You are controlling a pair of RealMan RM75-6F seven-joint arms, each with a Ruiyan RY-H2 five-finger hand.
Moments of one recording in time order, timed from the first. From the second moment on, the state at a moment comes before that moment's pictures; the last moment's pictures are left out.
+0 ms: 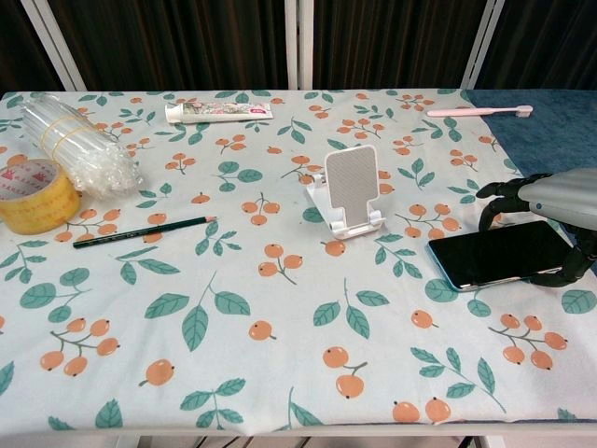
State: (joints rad) left arm -0.07 -1.12 0.00 -1.53 1.54 1.48 0.00; right arm 0.60 -1.33 -0.02 -1.63 -1.06 0.89 -0.50
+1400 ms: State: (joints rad) left arm -0.07 -1.11 0.01 -1.53 1.54 1.47 0.00; right arm 0.55 -1.36 -0.01 -1.55 -1.23 0.96 -0.32
